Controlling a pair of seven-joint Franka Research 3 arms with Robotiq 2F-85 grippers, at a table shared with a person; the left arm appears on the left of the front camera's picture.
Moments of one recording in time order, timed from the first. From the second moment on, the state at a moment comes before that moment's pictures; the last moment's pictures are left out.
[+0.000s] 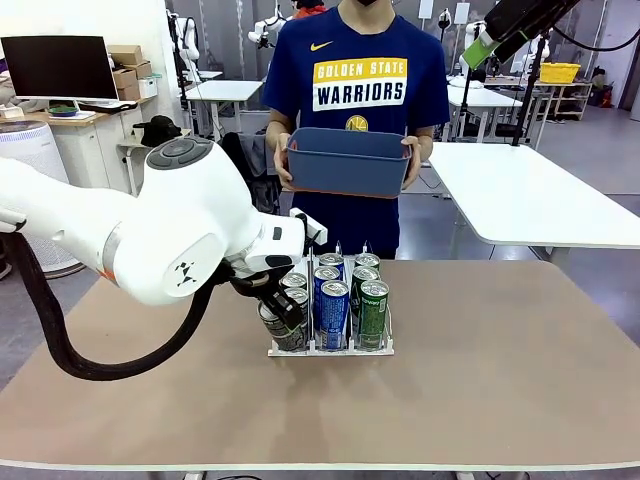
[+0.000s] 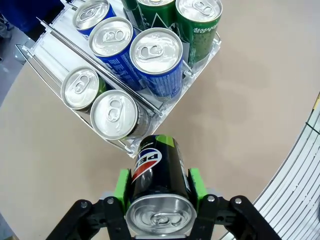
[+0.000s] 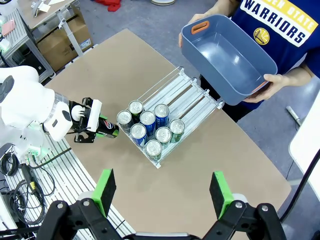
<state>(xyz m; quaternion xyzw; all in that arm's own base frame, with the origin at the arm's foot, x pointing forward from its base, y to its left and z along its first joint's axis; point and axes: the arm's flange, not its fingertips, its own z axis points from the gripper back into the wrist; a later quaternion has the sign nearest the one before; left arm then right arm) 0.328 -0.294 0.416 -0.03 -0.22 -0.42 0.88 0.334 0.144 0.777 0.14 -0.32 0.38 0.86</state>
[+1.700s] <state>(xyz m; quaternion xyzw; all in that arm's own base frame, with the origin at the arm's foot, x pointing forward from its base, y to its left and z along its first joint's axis) 0.392 -0.328 0.394 -0.02 -0.28 -0.37 0.88 0.333 0.144 0.777 0.14 -0.32 0.38 0.86</state>
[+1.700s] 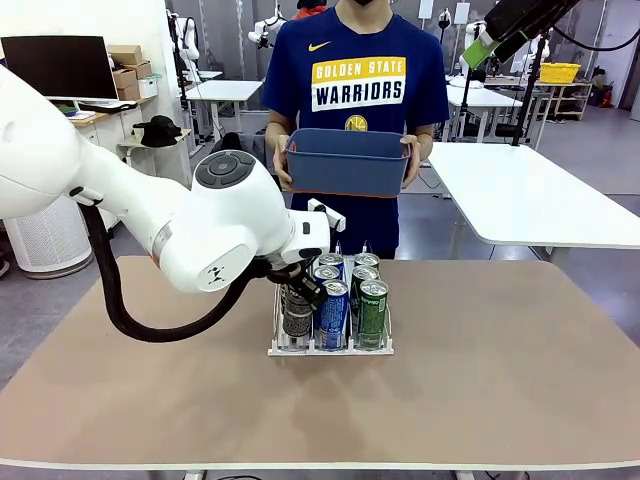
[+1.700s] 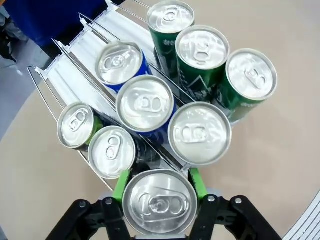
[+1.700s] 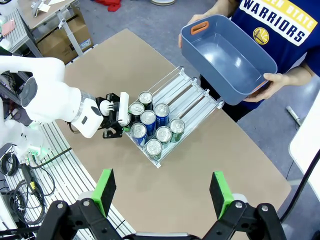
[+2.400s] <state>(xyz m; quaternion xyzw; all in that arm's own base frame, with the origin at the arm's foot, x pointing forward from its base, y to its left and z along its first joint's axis) 0.418 -0.292 0.382 0.03 -0.30 -0.34 0.89 0.333 0.144 0.777 0.14 -0.32 0.38 0.86</state>
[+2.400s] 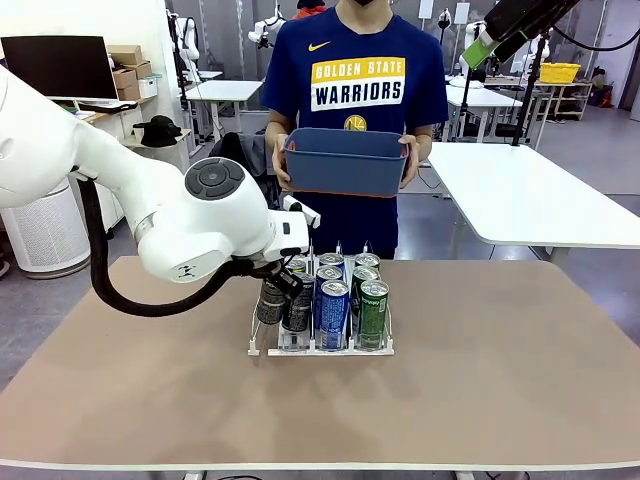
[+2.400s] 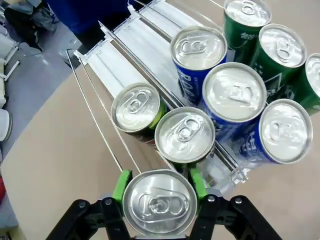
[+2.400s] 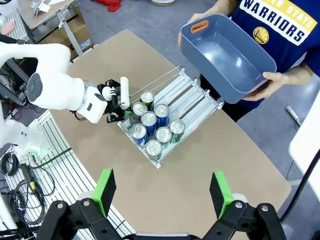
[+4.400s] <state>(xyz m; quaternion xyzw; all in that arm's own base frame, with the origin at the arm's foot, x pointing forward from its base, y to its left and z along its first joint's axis) 0.425 -0.318 0.351 -0.11 -0.29 -0.30 0.90 0.333 0.144 0.777 0.14 -0.32 0.38 0.86</state>
